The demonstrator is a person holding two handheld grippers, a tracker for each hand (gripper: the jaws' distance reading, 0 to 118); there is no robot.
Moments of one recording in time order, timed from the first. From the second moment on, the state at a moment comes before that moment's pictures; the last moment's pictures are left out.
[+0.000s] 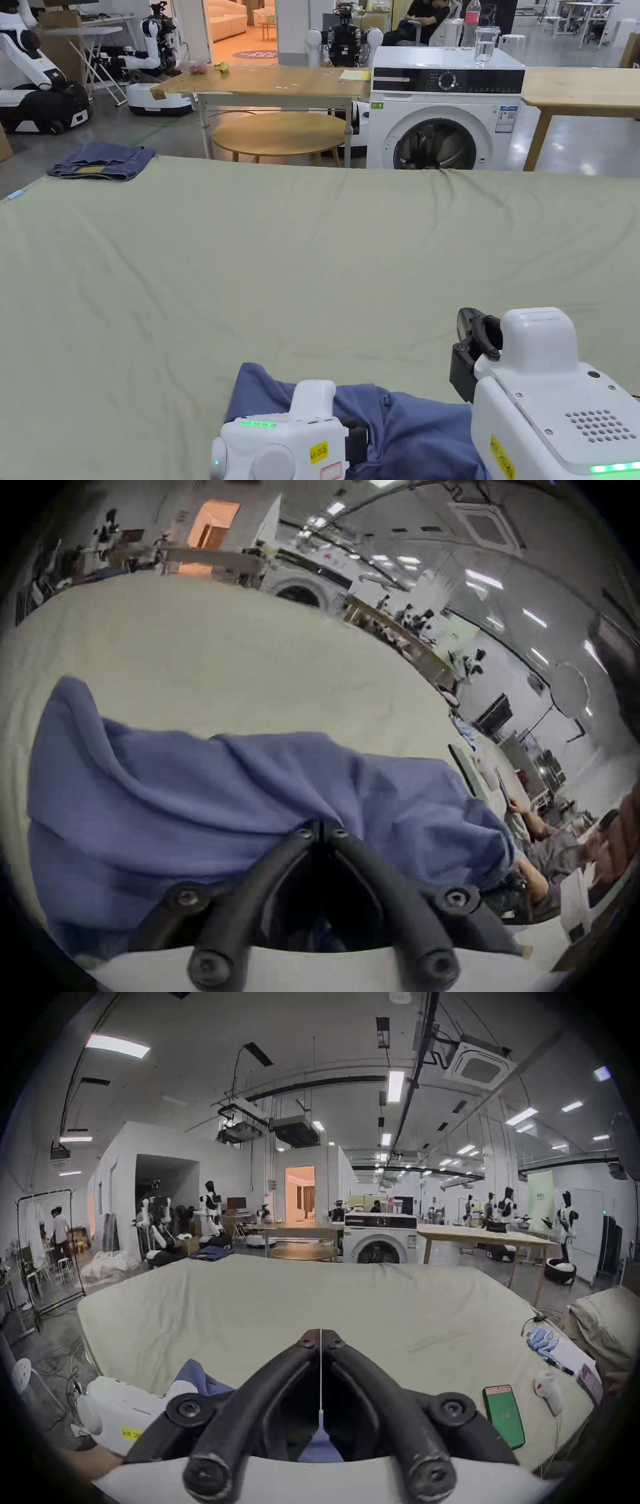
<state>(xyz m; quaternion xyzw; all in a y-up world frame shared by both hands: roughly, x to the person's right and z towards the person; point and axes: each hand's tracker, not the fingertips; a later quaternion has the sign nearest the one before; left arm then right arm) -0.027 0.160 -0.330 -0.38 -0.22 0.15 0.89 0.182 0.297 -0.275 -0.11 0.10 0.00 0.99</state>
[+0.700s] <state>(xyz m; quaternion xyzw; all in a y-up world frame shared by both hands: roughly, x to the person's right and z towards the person) -0.212 0.114 -0.315 -0.36 -0.20 0.54 0.74 0.165 0.298 -0.271 -0.11 0.14 -0.01 0.98</state>
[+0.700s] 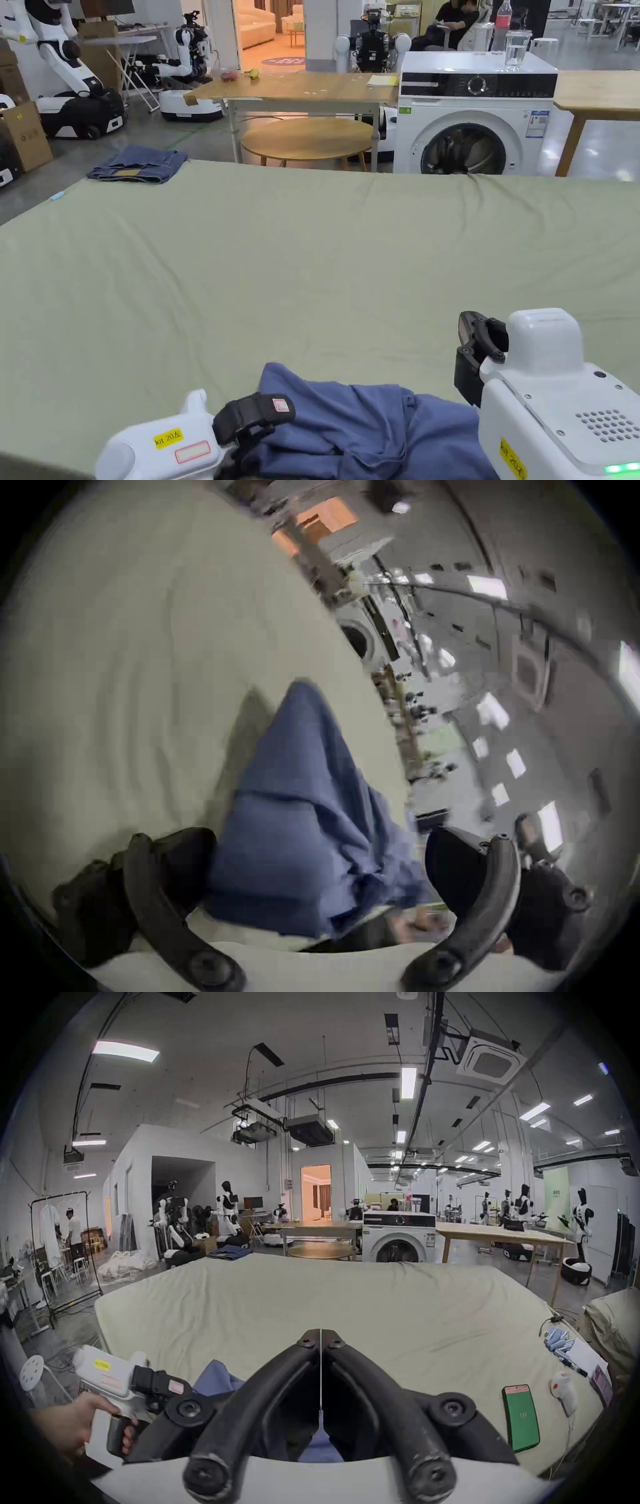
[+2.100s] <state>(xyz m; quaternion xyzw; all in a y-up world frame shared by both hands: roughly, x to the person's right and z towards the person) -0.002 0.213 -0.289 -0.29 -0.20 -0.17 0.92 0.181 0.303 -0.271 -0.11 0.12 0.00 0.99</state>
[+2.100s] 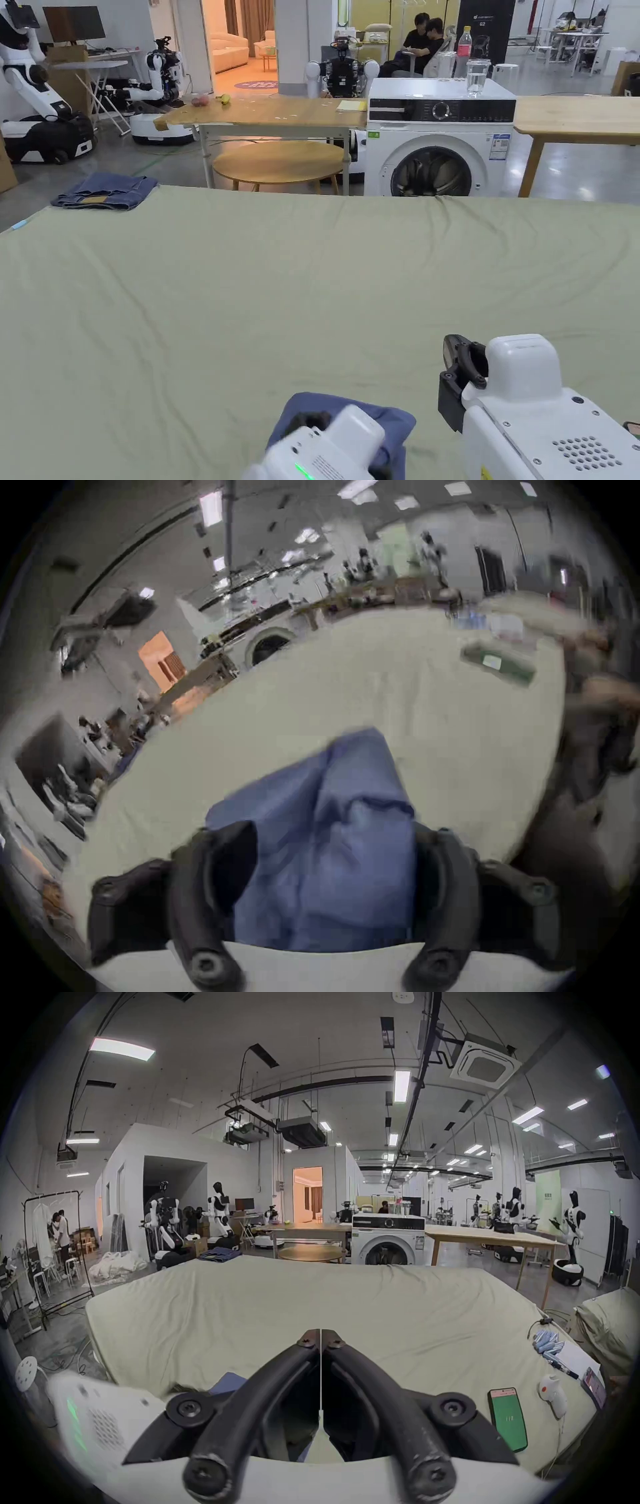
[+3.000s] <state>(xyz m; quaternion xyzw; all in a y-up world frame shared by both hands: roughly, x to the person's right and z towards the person) -0.073 0.202 -0.308 -0.38 -0.27 0.24 0.85 0.176 0.234 -0.308 -0.28 0.22 -0.12 0.93</state>
